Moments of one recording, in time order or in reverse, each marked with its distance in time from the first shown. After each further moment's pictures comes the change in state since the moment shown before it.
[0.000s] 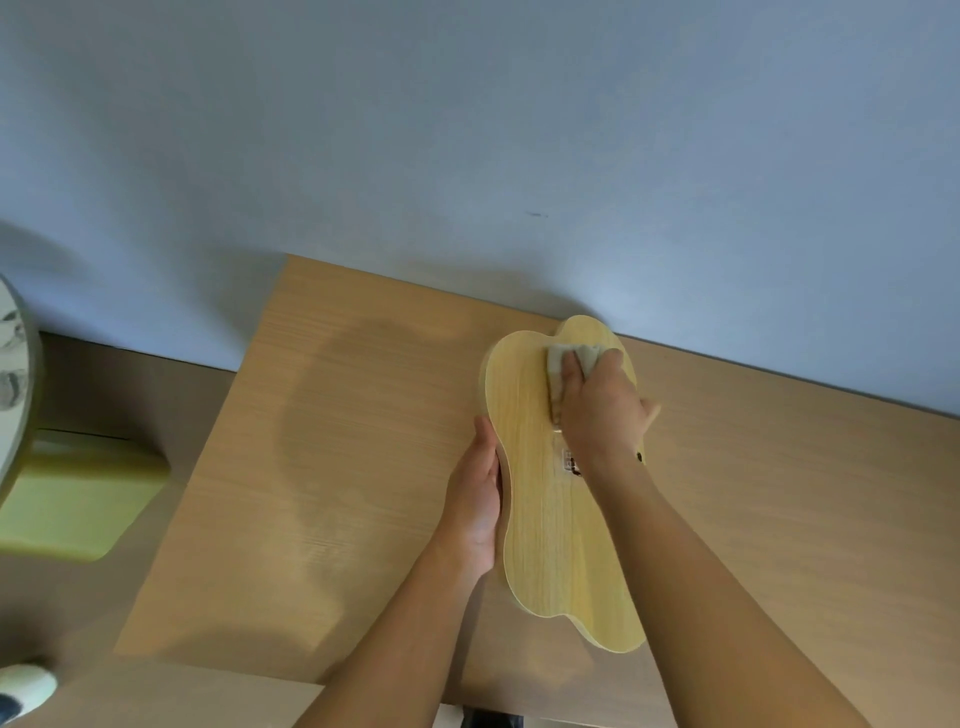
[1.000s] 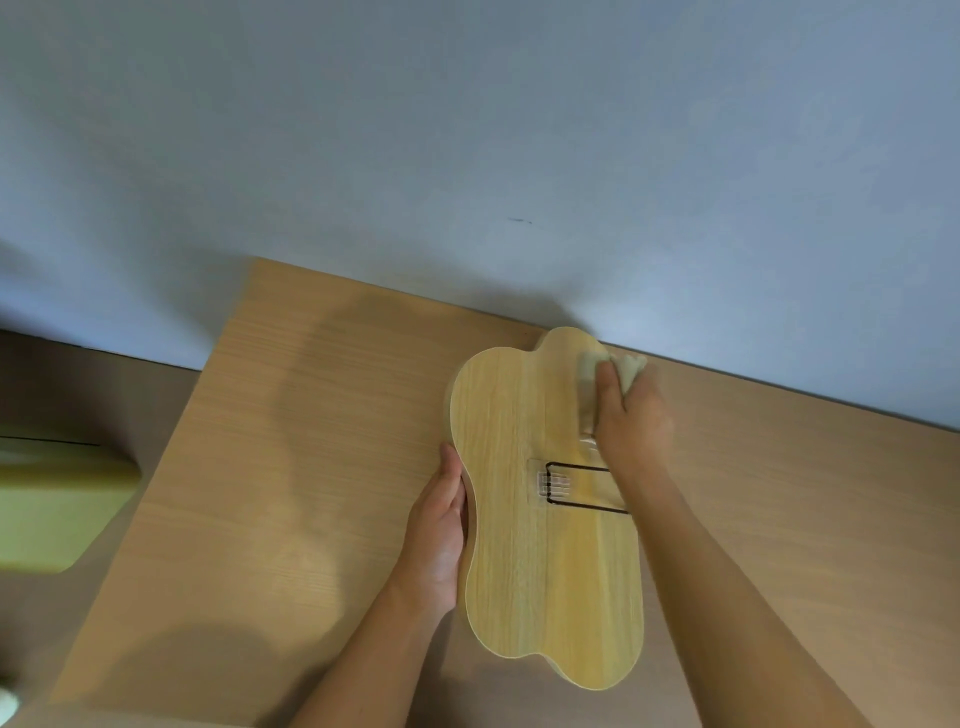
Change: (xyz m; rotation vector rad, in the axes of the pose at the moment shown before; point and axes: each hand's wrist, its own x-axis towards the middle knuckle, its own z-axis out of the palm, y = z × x) left_hand 0.001 0.005 -0.008 -0.041 0.087 0.016; right_hand 0.041 0.057 0.002 0.298 -0.047 0.082
